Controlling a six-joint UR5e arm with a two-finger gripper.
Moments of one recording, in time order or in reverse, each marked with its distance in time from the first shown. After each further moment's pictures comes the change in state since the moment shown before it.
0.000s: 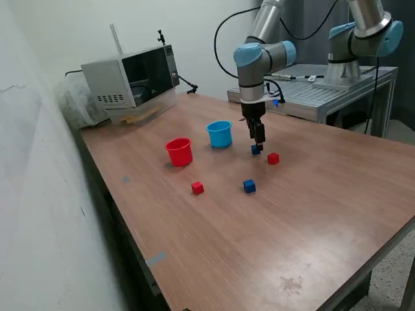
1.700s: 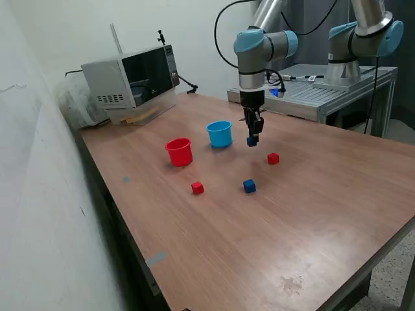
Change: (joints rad) arm 0.010 -0.070 -0.006 0.005 0.006 -0.074
